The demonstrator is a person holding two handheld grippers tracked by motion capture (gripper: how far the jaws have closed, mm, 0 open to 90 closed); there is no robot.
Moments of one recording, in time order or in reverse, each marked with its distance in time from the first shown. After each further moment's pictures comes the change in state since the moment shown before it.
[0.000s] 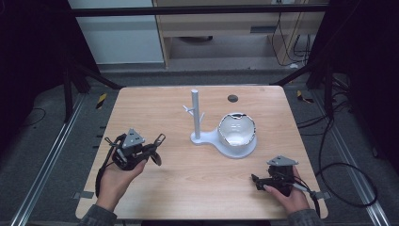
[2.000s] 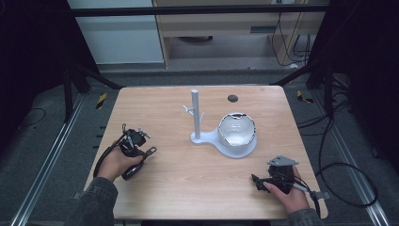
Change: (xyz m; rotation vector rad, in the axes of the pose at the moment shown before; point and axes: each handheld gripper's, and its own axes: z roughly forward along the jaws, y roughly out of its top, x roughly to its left) left arm 0.064 -0.025 0.075 0.538 -0.056 -0.001; right arm -0.001 0.000 0.000 0.000 0.005 -0.007
